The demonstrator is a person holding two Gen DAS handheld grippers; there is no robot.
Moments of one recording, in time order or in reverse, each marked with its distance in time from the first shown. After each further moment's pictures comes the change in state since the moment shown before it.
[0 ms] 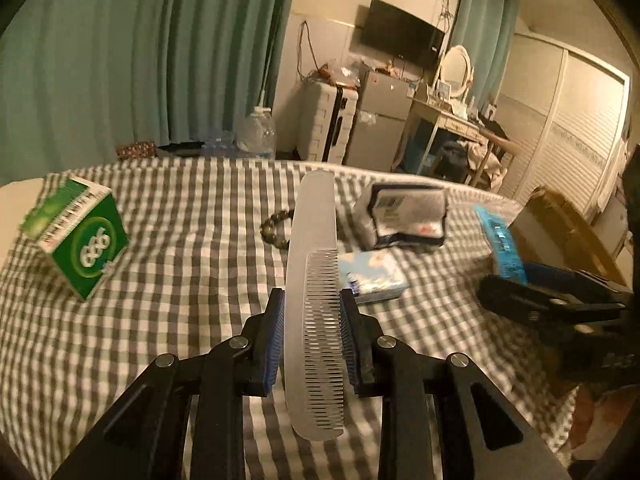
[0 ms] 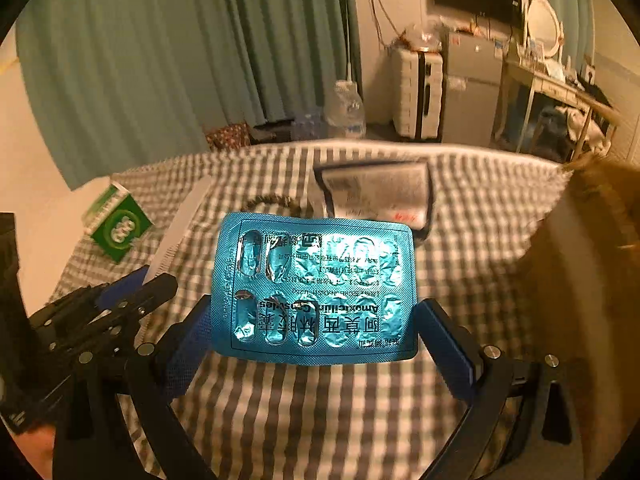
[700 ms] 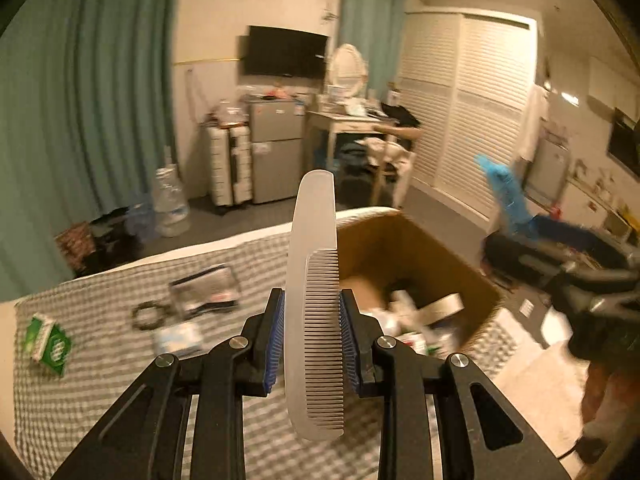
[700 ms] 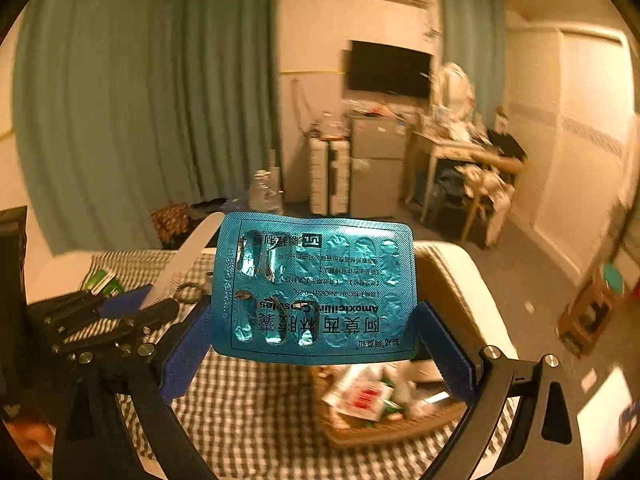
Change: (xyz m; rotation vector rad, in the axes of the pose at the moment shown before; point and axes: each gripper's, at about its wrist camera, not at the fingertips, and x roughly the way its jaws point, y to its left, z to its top) left arm -0.117 -0.277 0.064 0.287 -0.022 -0.194; right arm -0.281 -0.126 0.011 0.077 -0.244 -0.254
